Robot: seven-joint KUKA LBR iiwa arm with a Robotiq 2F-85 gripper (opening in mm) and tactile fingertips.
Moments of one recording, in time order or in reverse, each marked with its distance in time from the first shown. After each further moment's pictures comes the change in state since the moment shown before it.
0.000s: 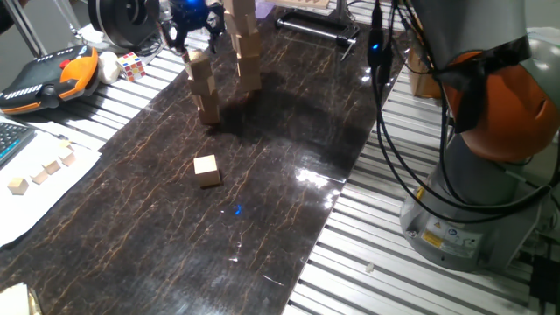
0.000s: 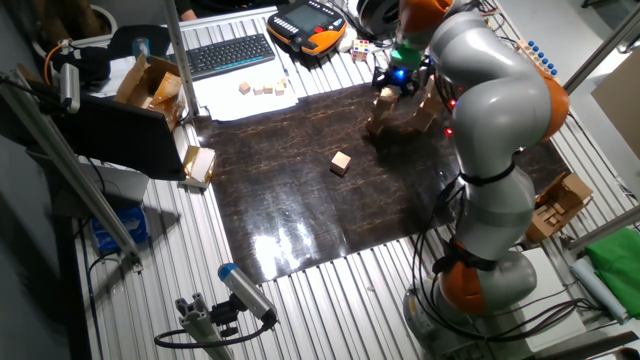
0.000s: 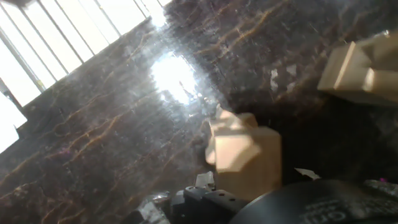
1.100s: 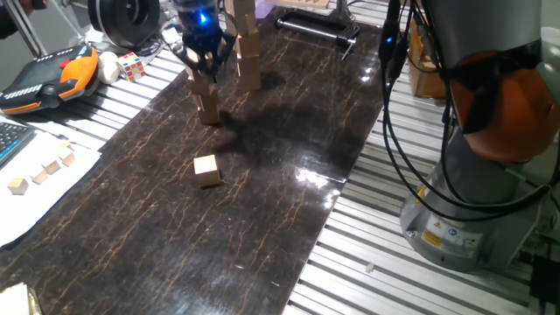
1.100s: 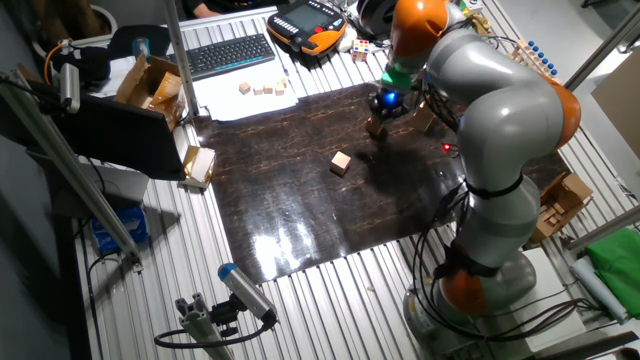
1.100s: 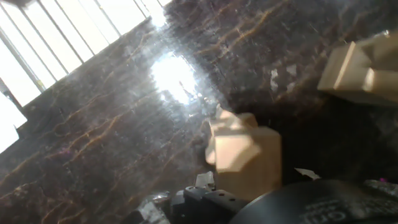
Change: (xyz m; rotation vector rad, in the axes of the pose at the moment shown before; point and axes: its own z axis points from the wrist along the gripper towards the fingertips) arm 0.067 0.009 0.034 0.000 0.023 0.020
